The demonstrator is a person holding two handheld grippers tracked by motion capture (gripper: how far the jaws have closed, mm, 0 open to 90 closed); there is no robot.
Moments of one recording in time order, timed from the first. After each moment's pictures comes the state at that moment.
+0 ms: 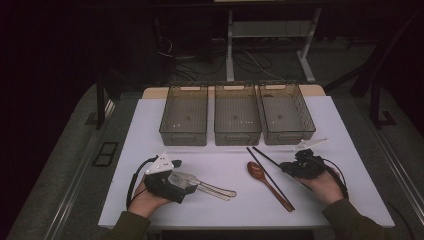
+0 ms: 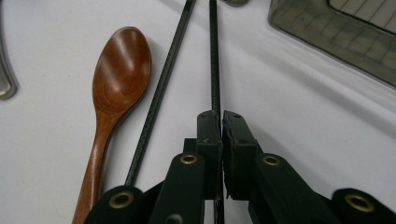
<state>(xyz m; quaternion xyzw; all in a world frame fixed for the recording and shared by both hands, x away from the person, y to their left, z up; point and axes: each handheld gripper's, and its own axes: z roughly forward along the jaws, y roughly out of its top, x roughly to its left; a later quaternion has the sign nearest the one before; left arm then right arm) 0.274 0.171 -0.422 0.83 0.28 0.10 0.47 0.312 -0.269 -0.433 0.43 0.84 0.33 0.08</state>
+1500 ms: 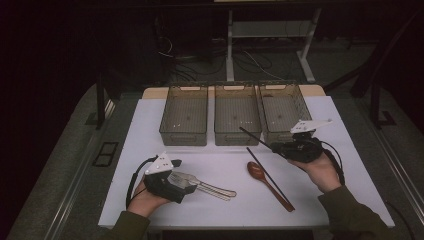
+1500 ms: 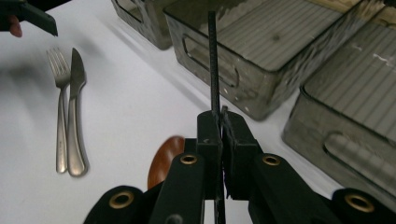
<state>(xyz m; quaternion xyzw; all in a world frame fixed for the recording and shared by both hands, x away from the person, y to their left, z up) 0.275 0.173 -0.423 0.83 0.27 0.10 0.47 0.328 -0.247 -0.372 0.37 0.82 0.42 0.10</state>
